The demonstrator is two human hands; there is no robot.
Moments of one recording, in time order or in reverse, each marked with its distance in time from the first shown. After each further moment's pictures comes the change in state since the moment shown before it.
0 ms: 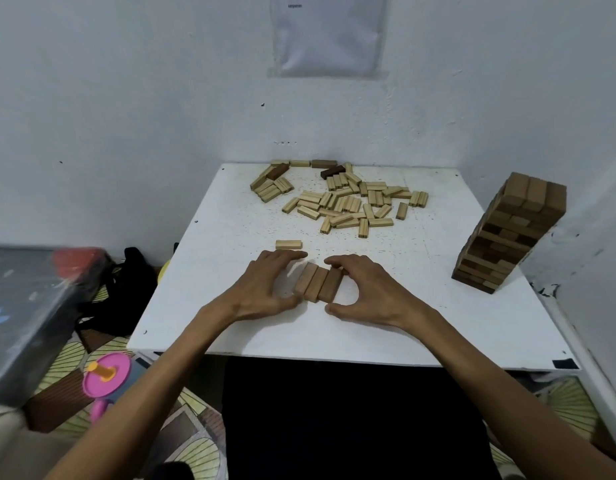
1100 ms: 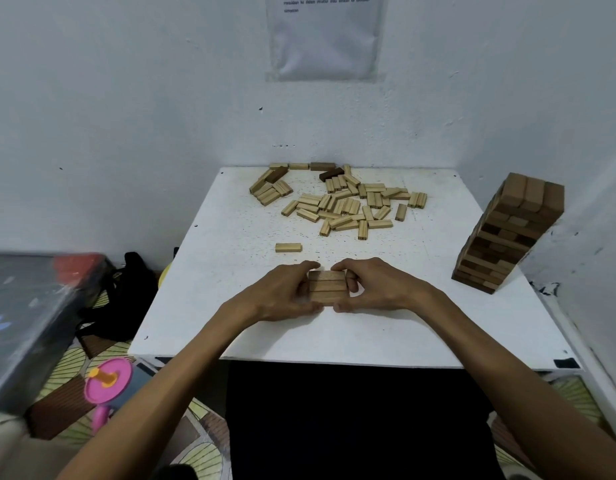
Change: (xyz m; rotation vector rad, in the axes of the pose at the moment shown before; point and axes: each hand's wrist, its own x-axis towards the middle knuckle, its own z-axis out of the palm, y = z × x) left_hand 0.020 0.028 0.010 0.076 -0.153 -0.034; right_hand 0.020 0.005 -0.025 -0.053 -0.225 0.060
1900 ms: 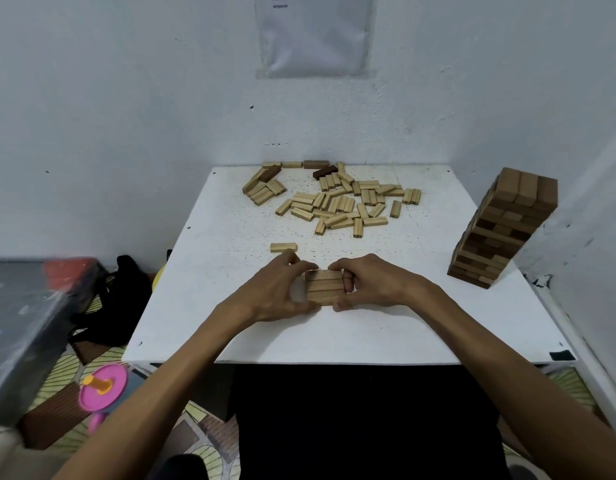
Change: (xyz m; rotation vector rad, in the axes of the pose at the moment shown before) left_hand 0.003 -0.013 0.002 0.049 0.112 0.098; right_hand 0.002 -0.005 -0.004 -0.017 -0.036 0.055
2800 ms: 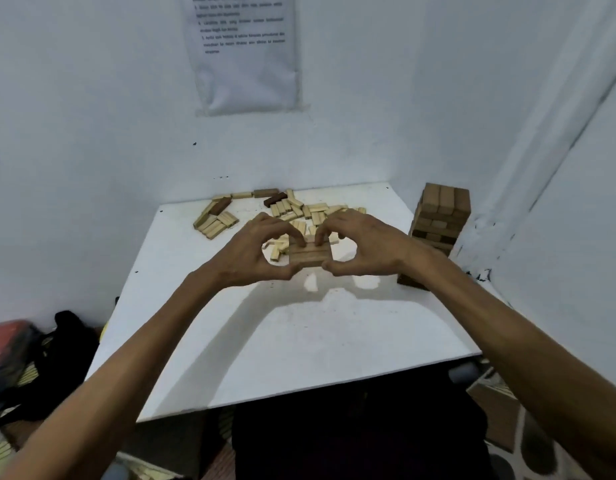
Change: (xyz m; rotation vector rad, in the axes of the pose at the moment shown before) left_hand 0.071 0.032 -0.064 -0.131 0.173 0.418; right_hand -0.043 0.002 -0.087 -0.185 0.343 -0.137
